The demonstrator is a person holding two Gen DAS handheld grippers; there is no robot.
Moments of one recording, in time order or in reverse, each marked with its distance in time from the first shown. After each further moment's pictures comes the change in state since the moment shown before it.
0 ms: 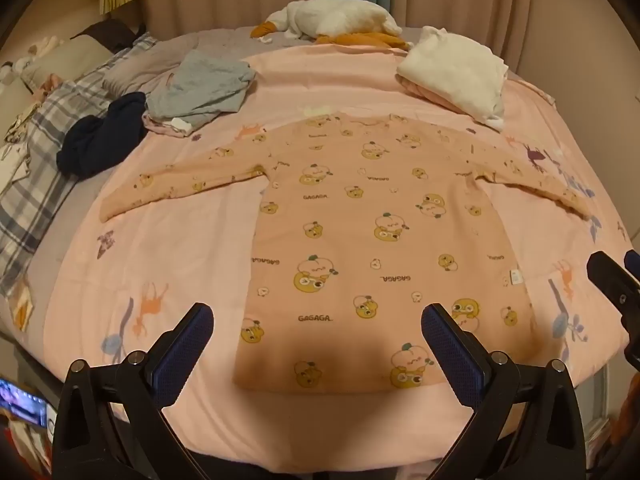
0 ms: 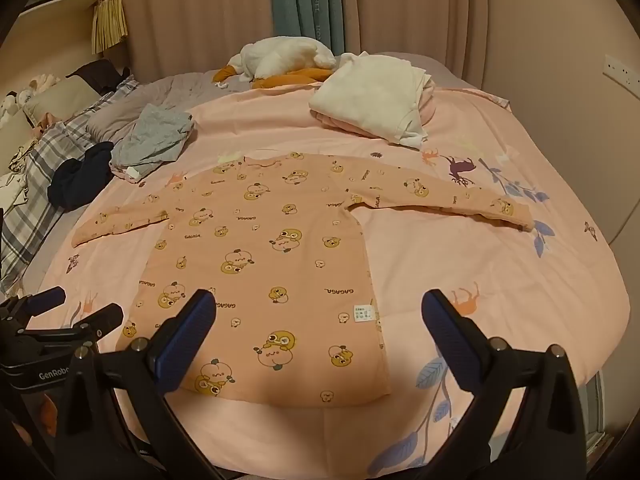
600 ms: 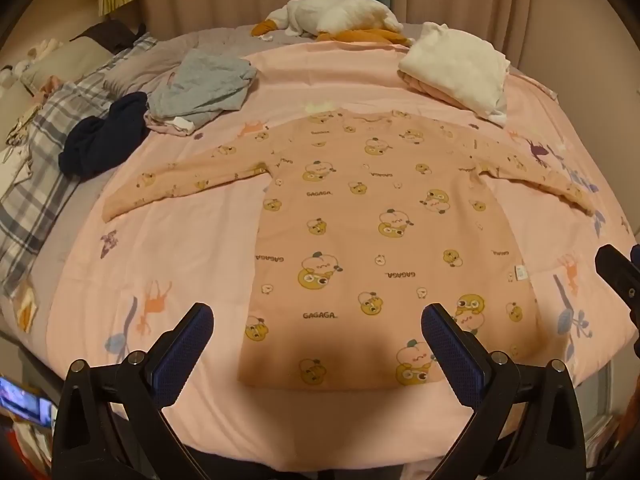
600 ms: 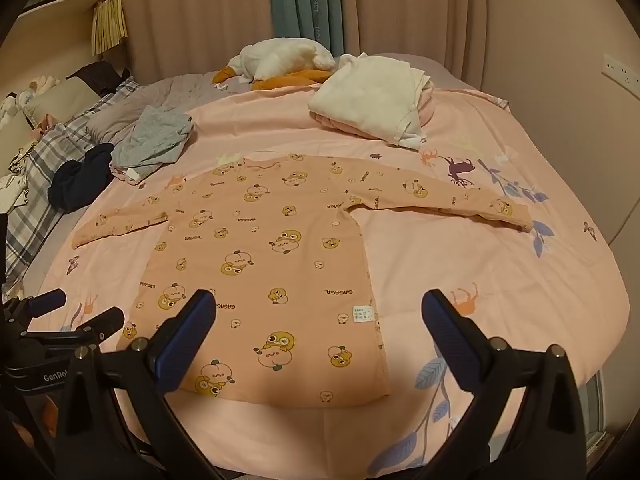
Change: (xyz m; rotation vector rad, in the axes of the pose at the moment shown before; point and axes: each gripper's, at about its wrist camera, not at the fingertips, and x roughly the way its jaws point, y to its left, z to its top) left arm 0.003 0.000 -0.005 0.012 0.013 0.015; right arm -0.001 -0.001 0.001 0.003 -0.002 0.003
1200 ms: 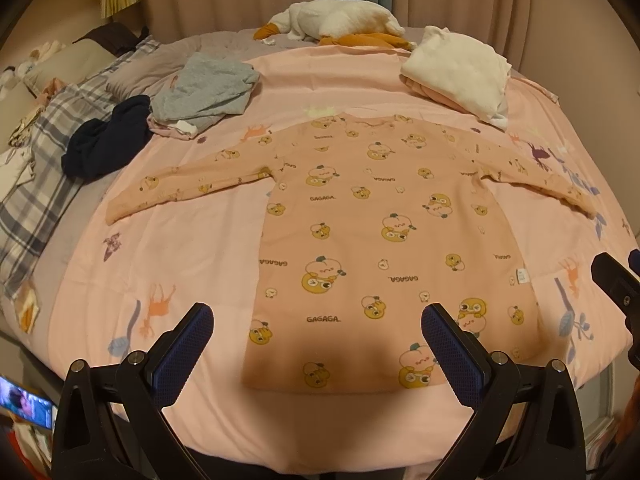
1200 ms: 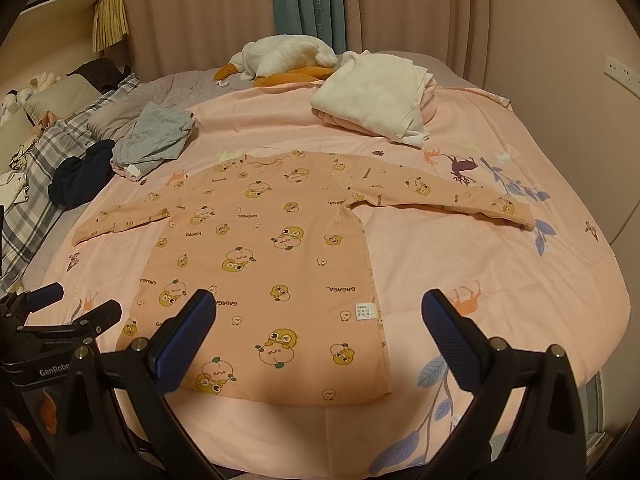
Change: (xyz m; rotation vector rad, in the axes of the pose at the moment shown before) left arm -0.003 0.003 0.006 0.002 -0.005 0.010; right arm 0.000 0.002 -0.002 -0.003 0.005 0.000
